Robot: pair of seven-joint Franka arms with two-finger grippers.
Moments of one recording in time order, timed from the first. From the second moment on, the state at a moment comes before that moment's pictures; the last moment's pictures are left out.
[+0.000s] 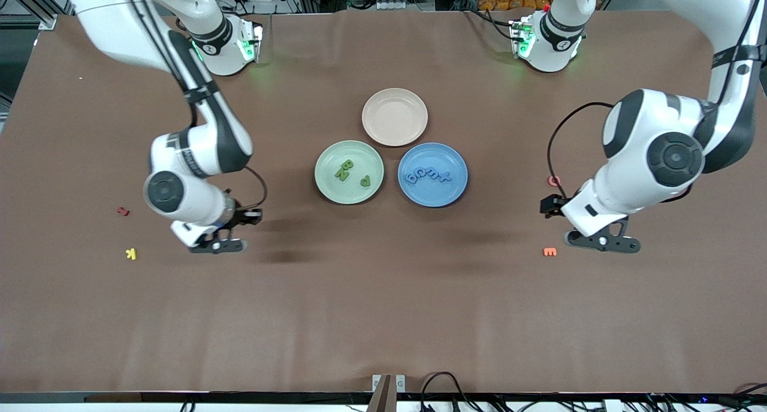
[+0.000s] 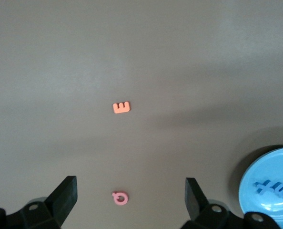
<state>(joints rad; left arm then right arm) 0.04 0.35 -0.31 -1.65 0.14 1.92 -0.13 0.27 0.48 0.02 -1.83 0.07 2.19 0.20</state>
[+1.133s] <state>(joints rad) 0.01 0.11 -0.13 -1.64 0.04 1.78 -0.06 0.67 0.51 0.02 -1.86 0.07 2.19 0.45</state>
